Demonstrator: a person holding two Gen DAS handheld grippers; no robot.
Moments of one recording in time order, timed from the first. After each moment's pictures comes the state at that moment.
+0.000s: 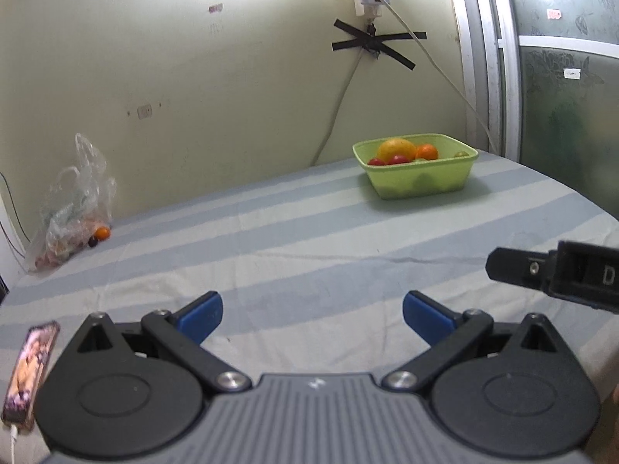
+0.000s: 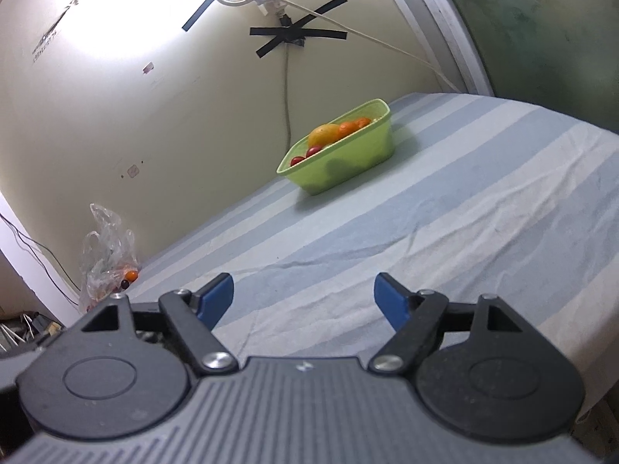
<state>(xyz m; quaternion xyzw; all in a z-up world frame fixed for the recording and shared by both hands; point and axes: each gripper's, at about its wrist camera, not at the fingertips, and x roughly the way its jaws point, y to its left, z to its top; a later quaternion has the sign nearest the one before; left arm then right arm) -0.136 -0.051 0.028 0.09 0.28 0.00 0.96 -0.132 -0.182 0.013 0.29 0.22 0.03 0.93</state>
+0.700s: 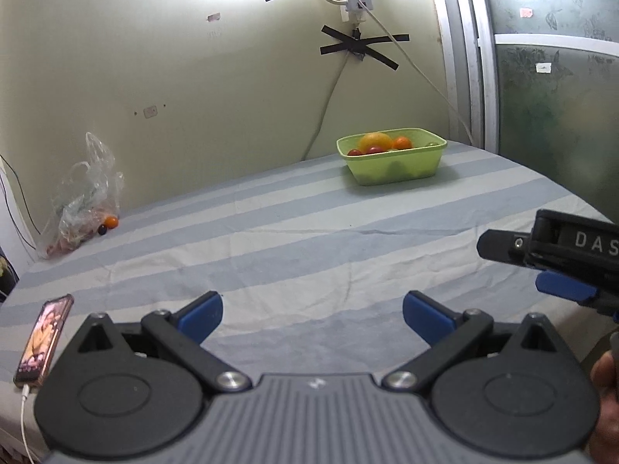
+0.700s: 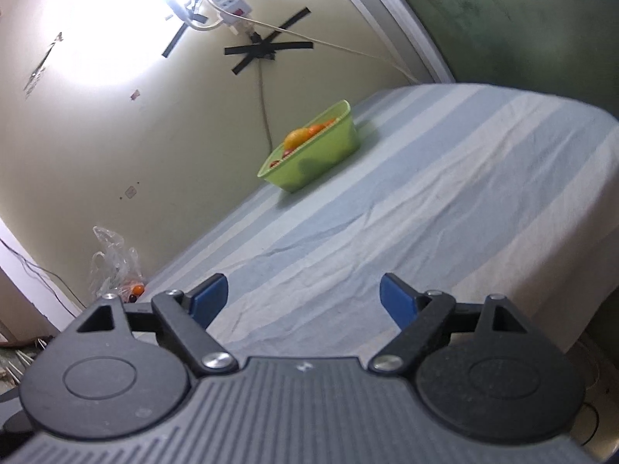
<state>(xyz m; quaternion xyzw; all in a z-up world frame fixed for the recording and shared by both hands) -0.192 -0.071 0.030 0.10 0.28 0.00 0.96 -0.177 -0.197 0.003 0.34 0.21 0.01 0.91</state>
